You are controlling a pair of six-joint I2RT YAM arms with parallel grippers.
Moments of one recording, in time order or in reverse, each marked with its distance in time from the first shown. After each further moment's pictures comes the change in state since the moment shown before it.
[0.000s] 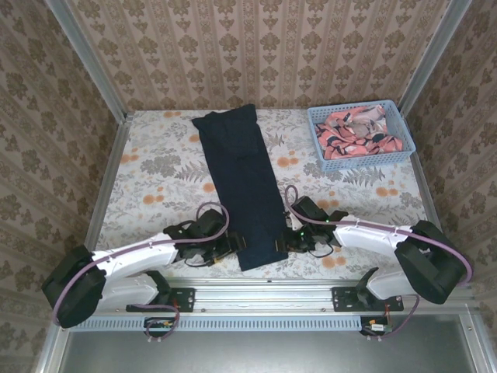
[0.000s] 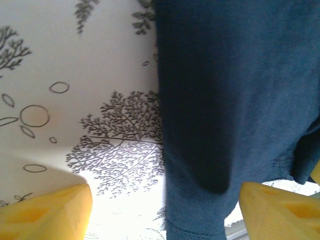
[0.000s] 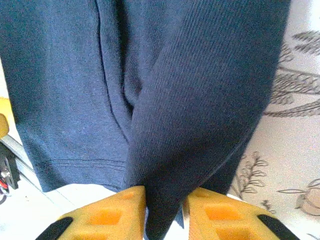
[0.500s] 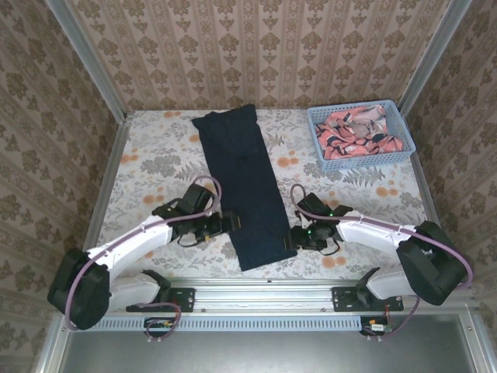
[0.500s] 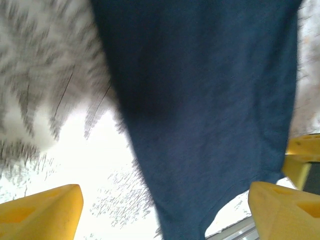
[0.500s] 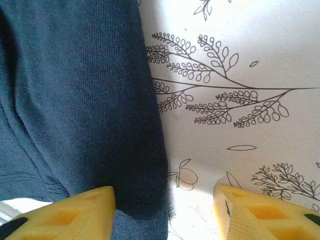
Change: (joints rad) left arm 0.251 0.027 0.154 -0.140 0.105 0.373; right arm -0.081 -0.012 0.026 -0.190 0.127 -0.100
